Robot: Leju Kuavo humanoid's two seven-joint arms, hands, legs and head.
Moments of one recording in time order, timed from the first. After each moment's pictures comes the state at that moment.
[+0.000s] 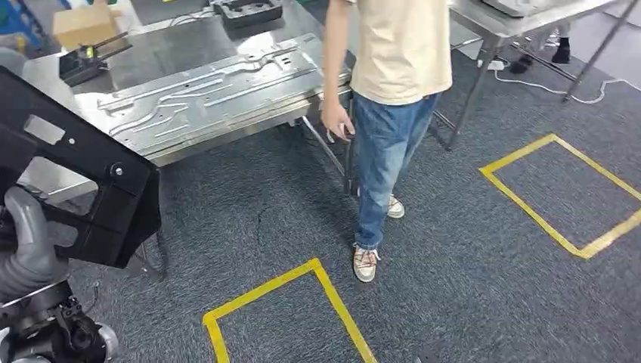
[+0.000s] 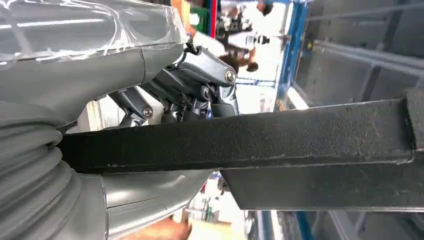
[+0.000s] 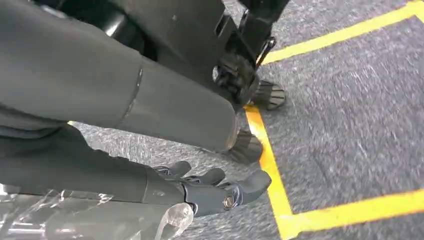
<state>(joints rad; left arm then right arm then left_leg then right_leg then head) -0.03 0.16 -0.21 -1.84 0.16 0.70 -0.13 -0.11 -0.17 0.73 -0.21 -0.55 0.06 -0.13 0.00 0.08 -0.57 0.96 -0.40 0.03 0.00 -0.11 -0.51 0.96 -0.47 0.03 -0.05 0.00</state>
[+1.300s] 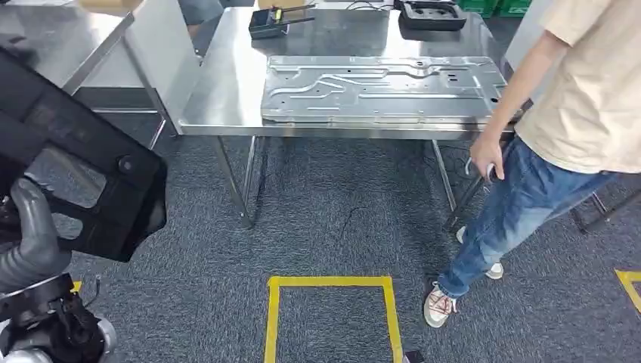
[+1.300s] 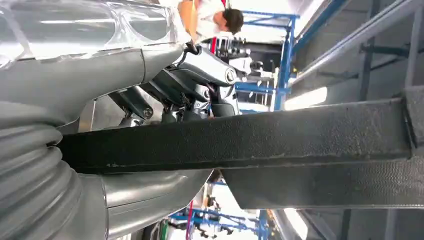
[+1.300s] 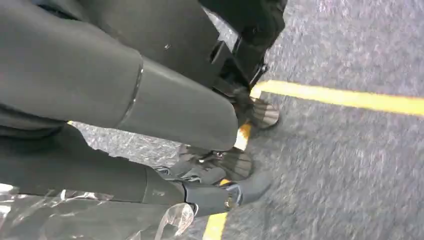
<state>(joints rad) -0.05 0.18 -0.22 -1.84 0.22 0.62 -0.14 -0.11 -0.14 0.76 -0.21 -0.55 0.06 -0.15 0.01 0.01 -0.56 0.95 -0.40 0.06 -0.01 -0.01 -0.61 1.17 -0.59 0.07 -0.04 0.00</state>
